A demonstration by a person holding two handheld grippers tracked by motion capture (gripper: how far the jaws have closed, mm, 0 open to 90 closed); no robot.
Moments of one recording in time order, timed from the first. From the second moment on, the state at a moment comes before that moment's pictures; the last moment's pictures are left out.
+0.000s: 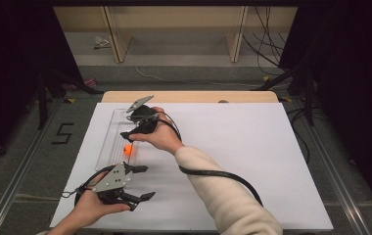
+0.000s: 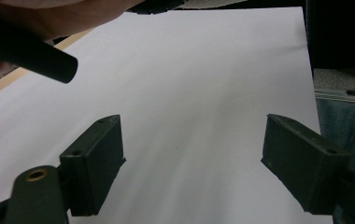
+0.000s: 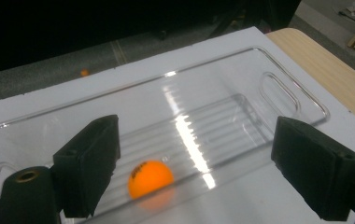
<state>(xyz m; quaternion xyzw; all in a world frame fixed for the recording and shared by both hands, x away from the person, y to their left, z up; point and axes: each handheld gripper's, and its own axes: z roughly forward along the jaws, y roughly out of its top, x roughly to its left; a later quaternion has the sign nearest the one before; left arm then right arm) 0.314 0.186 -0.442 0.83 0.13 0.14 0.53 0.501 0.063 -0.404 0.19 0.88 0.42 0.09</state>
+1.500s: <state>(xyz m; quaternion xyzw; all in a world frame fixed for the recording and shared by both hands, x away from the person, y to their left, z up) 0.314 0.186 -0.442 0.83 0.13 0.14 0.53 0.491 -0.045 -0.404 0.26 0.86 0.42 0.12</state>
